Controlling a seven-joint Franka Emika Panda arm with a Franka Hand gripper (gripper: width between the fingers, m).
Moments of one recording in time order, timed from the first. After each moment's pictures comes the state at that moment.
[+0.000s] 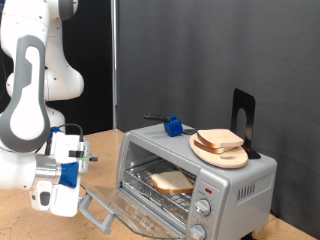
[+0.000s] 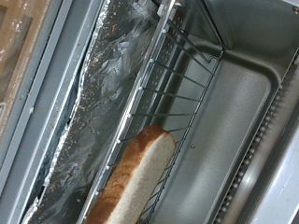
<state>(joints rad) -0.25 0.27 -0.28 -2.40 1.08 1.62 -0.82</state>
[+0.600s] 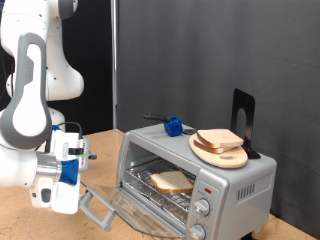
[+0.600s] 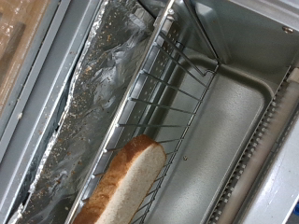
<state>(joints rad) -0.25 0.25 -0.28 -2.40 1.05 1.62 -0.83</state>
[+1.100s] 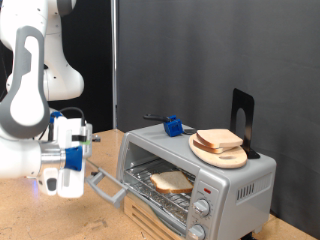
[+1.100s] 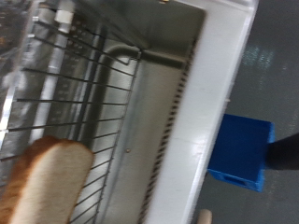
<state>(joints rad) -0.26 0.15 -0.28 -2.46 1.06 1.49 -0.60</state>
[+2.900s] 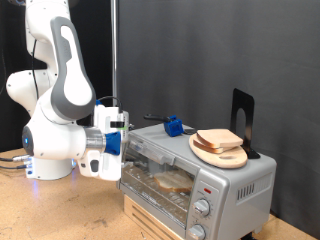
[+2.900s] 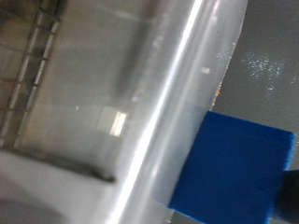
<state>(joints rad) -0.16 0.03 -0.11 -2.59 1.25 1.65 -0.62</state>
